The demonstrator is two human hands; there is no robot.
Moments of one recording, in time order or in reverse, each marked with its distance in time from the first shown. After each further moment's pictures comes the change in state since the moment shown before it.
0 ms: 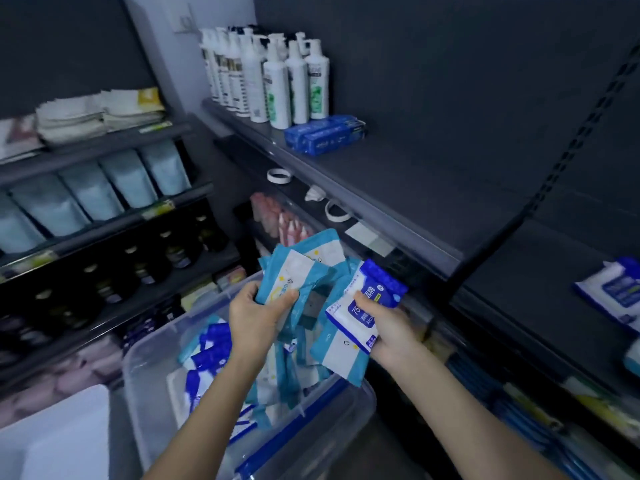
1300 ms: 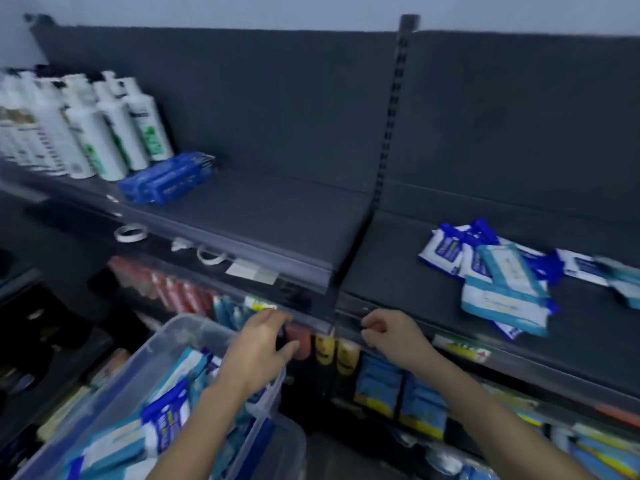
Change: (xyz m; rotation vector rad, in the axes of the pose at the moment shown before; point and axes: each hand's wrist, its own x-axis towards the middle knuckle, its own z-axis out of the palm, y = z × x) left_hand 0.003 0.013 0.127 0.895 -0.815 0.789; right_hand -0.049 -0.076 -0.147 -1.020 0.260 -0.284
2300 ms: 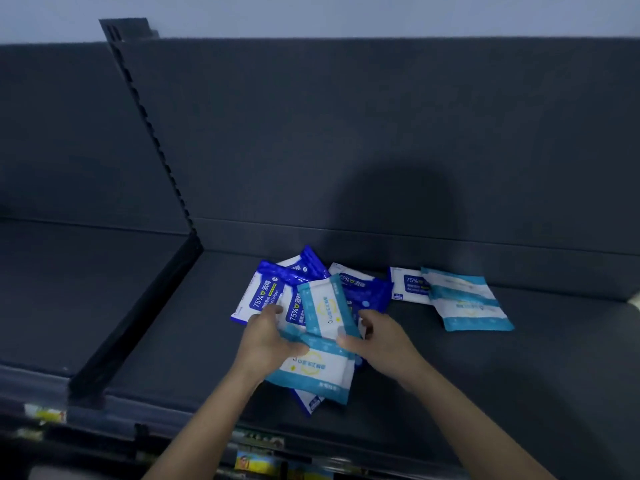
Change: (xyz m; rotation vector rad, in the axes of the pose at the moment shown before) left_hand 0.204 0.285 0.177 -0.373 -0.204 -0.213; right_hand 0.014 0.203 -0.258 0.133 0.258 0.134
